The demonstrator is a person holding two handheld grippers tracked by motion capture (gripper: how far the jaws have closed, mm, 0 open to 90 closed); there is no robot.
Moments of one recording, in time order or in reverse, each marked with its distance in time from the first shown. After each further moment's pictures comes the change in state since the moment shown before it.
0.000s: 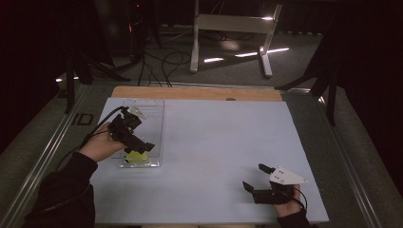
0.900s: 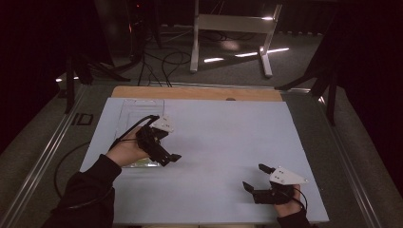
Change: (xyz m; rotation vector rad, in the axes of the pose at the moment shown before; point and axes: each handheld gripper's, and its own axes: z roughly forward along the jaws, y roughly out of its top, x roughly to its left) left arm -0.056 0.030 0.033 -0.155 -0.161 0.249; right arm 0.000 0.000 0.000 0.001 0.001 0.001
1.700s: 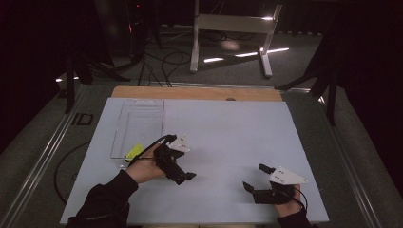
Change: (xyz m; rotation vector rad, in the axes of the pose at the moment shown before) left arm -0.036 -0.015 0.050 -0.028 -0.061 0.028; right arm 0.000 0.000 0.000 0.002 0.001 -0.001
